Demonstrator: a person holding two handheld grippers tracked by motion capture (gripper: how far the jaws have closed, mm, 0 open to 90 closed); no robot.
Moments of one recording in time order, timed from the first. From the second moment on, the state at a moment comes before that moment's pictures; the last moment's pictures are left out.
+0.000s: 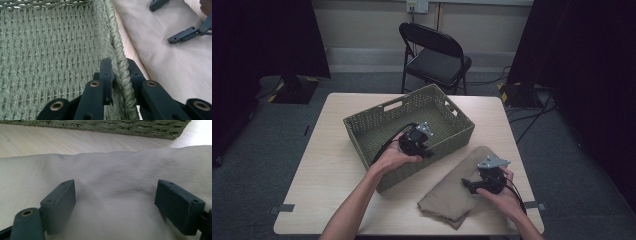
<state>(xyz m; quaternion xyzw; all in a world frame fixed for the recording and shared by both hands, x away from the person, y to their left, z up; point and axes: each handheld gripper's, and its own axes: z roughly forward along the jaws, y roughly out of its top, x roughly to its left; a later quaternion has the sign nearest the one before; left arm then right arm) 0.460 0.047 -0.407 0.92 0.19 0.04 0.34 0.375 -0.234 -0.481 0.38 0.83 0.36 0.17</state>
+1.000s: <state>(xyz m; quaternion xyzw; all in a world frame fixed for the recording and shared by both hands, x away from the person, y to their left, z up) 0.435 0.145 -0.357 0.84 0.28 0.08 0.45 0.374 -0.234 -0.481 0.38 0.83 0.36 0.17</state>
